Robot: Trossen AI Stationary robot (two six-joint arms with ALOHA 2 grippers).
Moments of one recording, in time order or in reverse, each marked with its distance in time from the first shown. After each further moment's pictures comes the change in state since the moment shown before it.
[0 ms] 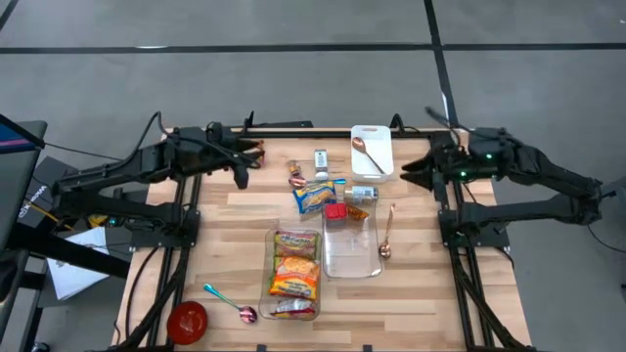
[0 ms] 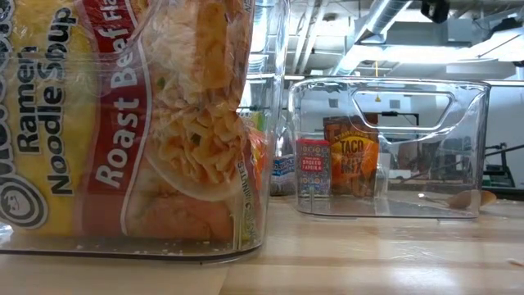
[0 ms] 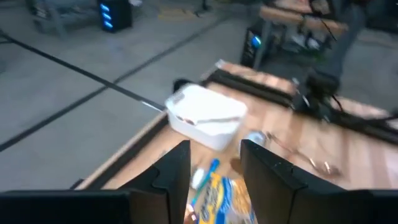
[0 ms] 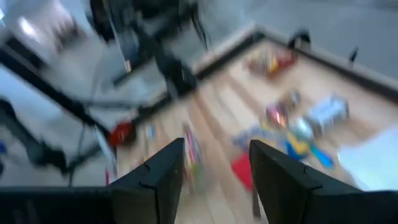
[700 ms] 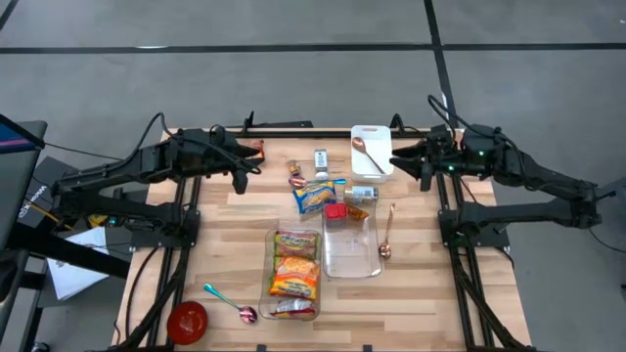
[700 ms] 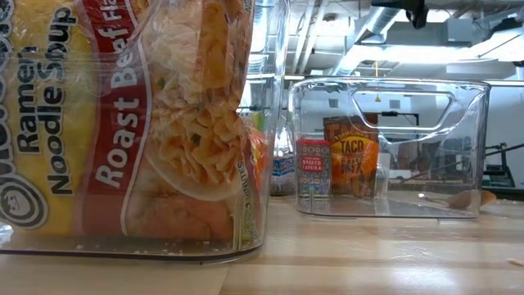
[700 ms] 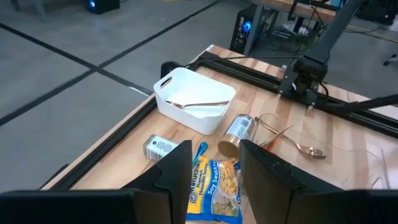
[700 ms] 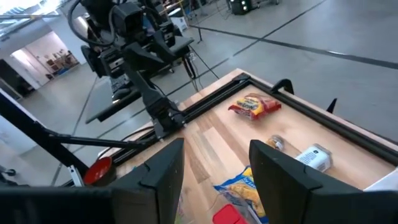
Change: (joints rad) left arm 0.002 0.000 0.000 -0.055 0.049 -0.043; right arm -0.071 0.026 -0.084 0.245 0.042 -0.083
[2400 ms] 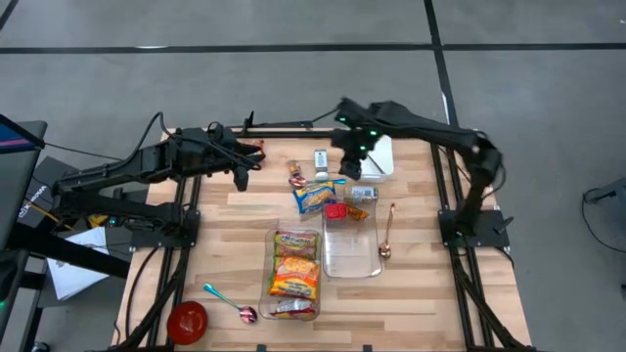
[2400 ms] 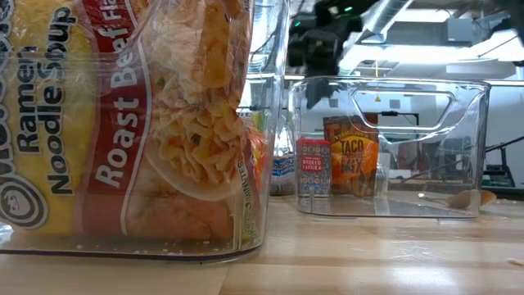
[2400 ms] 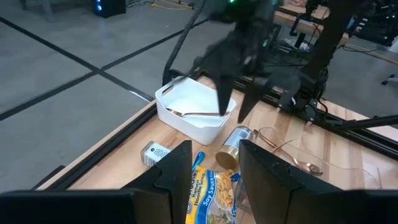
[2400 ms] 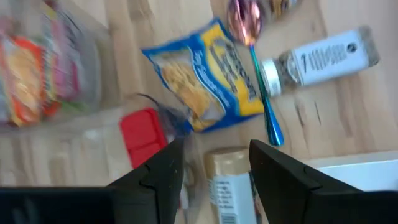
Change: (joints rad) left arm 0.000 0.002 0.000 0.038 -0.022 -0.051; right arm -0.218 1.086 0.718 -0.658 -0.345 -0.612
